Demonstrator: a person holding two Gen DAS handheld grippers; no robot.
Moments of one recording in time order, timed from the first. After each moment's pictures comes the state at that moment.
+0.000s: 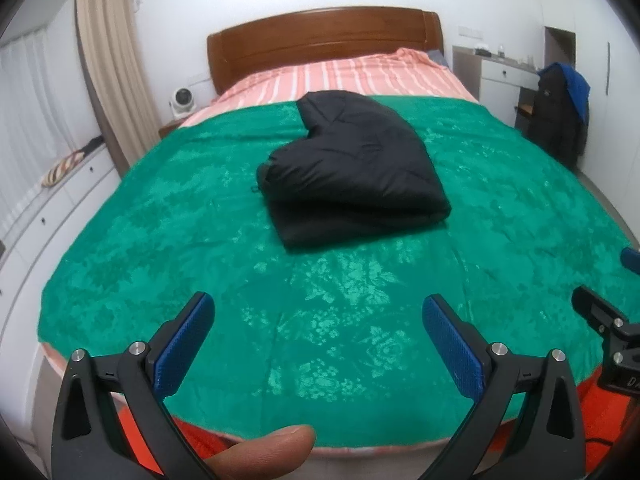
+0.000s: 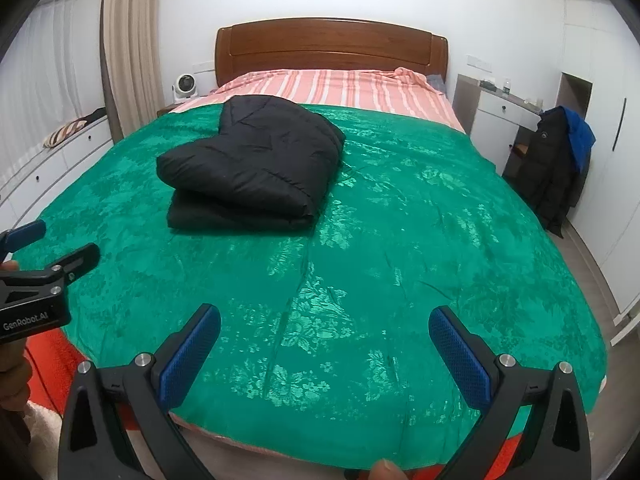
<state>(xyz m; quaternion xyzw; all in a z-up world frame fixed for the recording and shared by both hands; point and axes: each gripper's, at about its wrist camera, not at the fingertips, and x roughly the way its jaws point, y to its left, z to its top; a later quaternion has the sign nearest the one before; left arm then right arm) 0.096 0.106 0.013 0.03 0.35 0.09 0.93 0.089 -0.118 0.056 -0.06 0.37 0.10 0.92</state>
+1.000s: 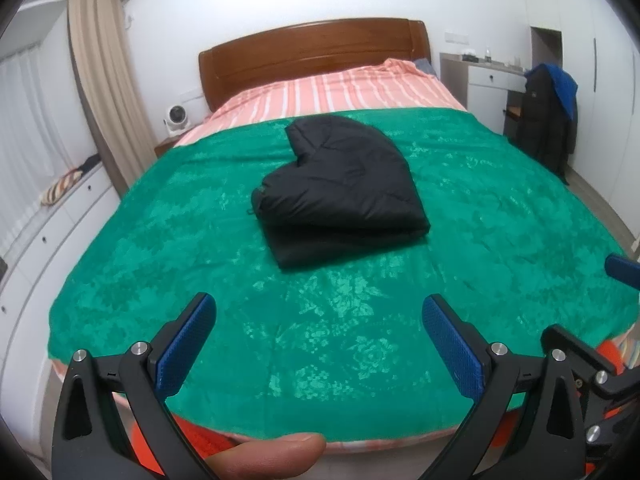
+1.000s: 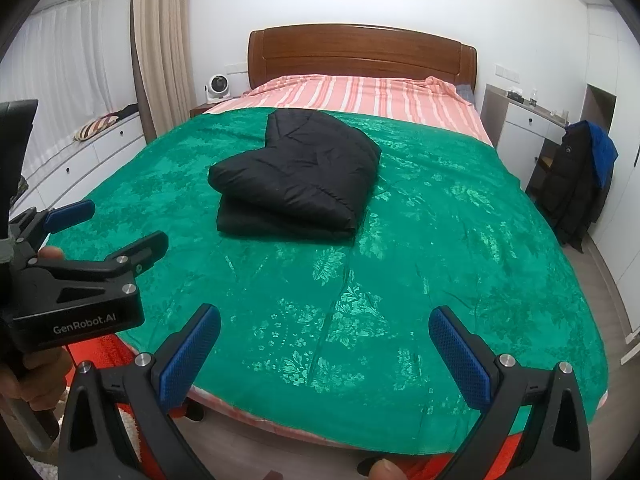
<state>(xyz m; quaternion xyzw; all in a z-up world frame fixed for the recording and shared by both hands) 0.077 0.088 0.054 0.05 0.33 0.07 0.94 0.059 -0.096 0.098 -0.07 0.37 0.15 0.92</state>
